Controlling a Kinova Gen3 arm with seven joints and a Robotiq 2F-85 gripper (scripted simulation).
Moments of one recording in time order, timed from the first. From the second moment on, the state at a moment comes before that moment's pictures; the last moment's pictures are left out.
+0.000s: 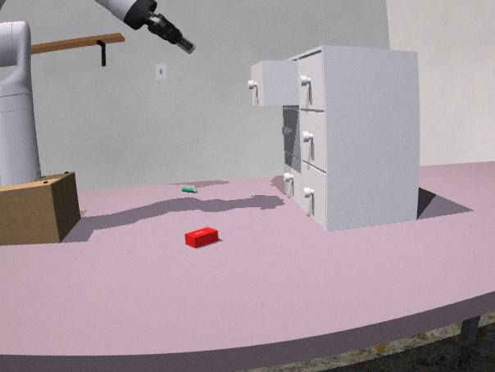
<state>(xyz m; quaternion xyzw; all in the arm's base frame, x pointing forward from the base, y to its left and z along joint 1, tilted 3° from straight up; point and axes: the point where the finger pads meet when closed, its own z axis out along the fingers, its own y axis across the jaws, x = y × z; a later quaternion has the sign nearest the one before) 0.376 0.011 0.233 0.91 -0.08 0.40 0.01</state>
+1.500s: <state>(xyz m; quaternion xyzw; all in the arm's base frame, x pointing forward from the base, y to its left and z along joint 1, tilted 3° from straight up) 0.394 0.025 0.210 0.92 -0.07 0.39 0.00</state>
